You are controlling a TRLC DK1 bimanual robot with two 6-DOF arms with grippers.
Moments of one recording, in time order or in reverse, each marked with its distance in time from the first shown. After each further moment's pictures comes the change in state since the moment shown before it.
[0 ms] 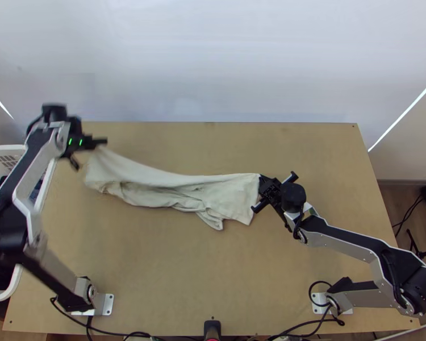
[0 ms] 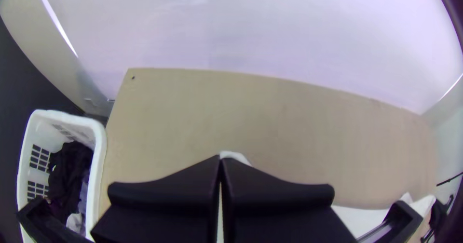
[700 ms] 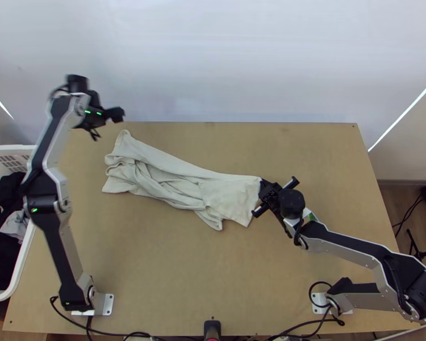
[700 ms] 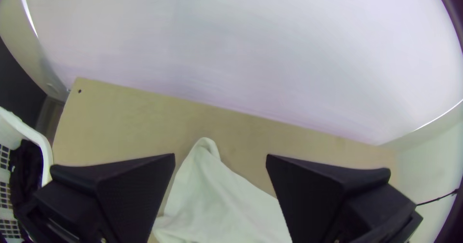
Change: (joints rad) left arm -0.037 0.351 0.579 -0.257 0.166 -0.192; right arm 0.051 -0.037 -0.042 0.000 0.077 0.004
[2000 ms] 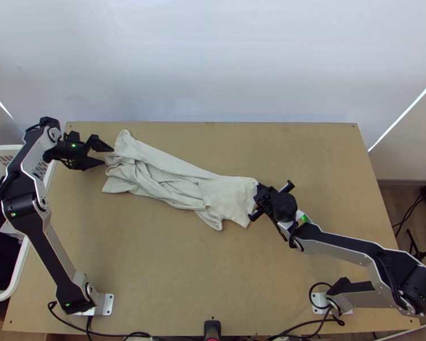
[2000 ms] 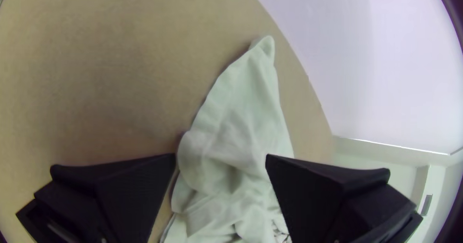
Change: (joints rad) left arm 0.238 0.033 -0.345 -0.063 0.530 0.003; right arm 0.054 0.043 0.001 -0.009 0.063 0.022
